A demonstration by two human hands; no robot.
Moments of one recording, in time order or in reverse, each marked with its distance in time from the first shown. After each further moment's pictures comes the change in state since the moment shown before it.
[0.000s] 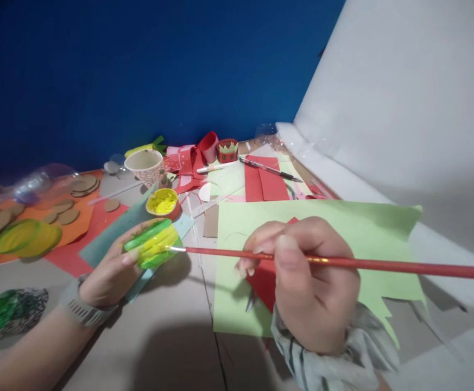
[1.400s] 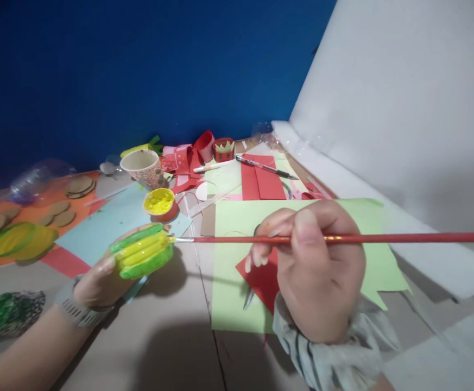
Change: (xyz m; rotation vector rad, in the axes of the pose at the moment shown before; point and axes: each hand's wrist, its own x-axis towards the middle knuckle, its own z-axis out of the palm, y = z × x) left_hand -0.003 -0.002 -0.006 -0.131 -0.278 0.040; right_hand 0.011 0.004 0.001 0.113 0.118 -0.012
